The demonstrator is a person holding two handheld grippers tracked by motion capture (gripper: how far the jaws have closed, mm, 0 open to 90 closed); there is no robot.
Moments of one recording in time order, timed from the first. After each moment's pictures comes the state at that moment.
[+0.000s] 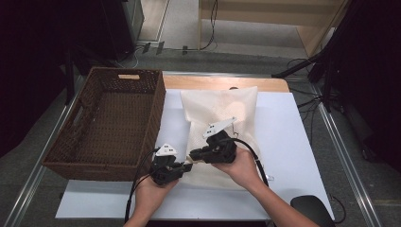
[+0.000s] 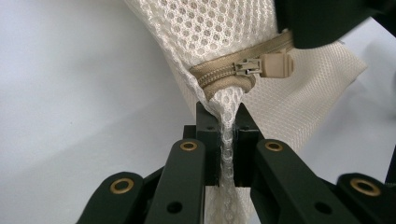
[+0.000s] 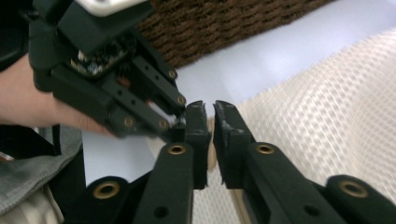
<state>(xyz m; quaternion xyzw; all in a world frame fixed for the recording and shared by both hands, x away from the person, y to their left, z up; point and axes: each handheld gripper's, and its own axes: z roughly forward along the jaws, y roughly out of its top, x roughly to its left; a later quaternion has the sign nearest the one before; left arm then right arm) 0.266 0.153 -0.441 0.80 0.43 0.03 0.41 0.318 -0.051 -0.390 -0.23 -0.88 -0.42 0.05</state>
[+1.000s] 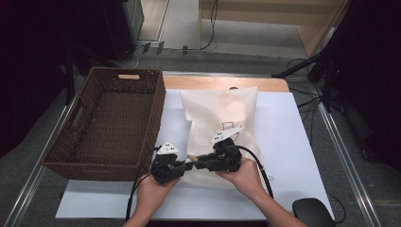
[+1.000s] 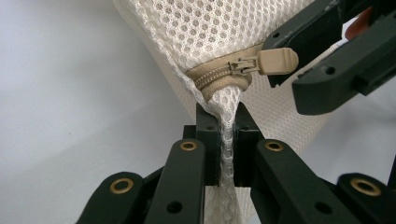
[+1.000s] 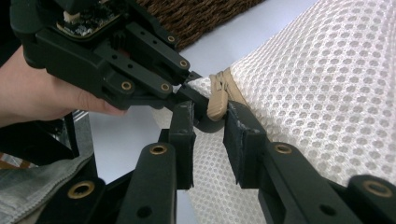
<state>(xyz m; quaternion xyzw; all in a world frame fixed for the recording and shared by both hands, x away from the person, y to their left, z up) 0.269 0.149 -0.439 0.81 0.43 0.03 0.41 0.309 -0.066 -0.416 -0.27 -0.86 -0.43 0.09</state>
